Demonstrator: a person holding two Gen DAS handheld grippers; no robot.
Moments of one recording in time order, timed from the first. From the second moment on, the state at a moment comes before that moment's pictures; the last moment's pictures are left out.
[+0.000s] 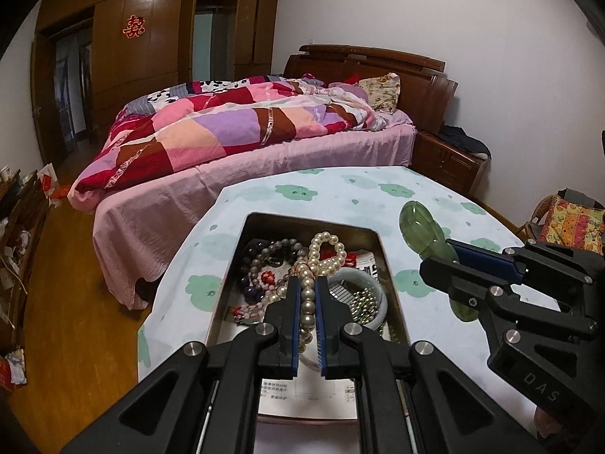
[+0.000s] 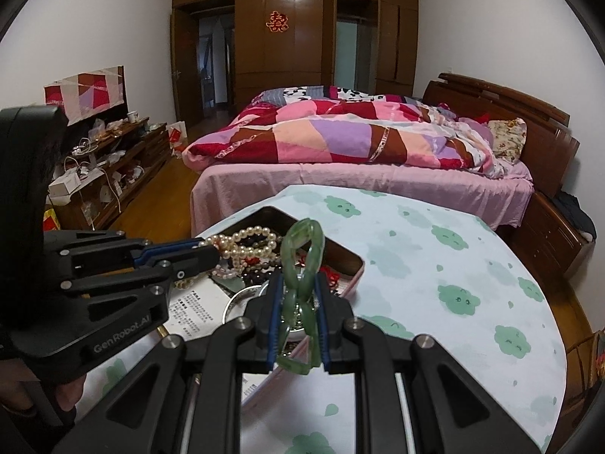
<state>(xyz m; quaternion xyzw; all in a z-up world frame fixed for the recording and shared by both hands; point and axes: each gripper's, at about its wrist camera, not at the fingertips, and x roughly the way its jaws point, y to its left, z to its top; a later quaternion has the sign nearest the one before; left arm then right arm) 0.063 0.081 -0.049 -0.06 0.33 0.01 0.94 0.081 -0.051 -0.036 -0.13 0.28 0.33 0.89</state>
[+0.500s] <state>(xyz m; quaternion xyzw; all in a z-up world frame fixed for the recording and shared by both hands) 0.059 0.091 -0.059 -0.06 0.34 0.02 0.94 0.081 -0.034 -0.048 -0.14 0.30 0.34 0.88</state>
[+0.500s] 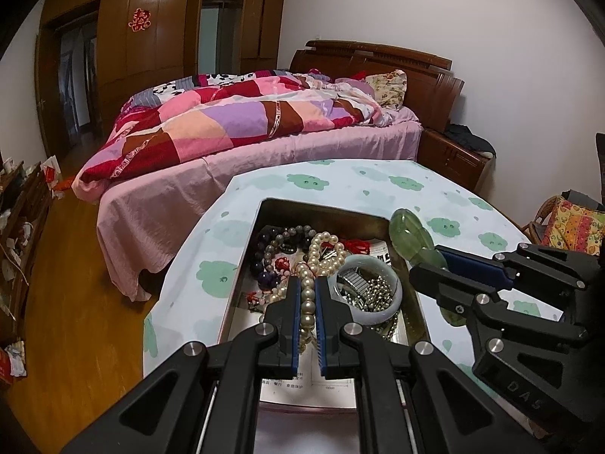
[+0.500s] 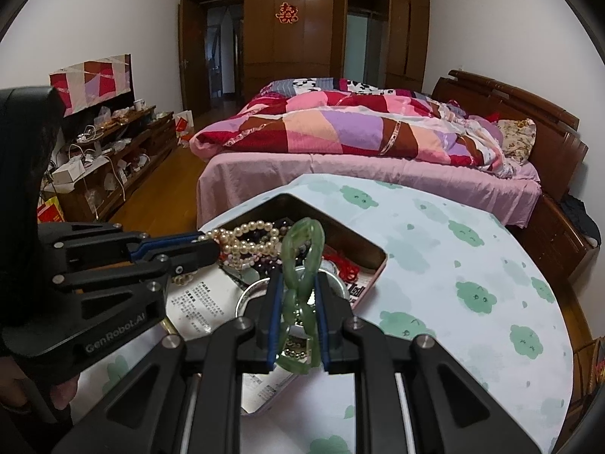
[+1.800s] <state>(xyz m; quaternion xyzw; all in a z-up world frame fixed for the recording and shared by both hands) 0.065 0.091 -0.081 -0.07 0.37 0.00 0.93 0.081 -0.019 -0.073 -0.16 0.33 0.31 0.88</state>
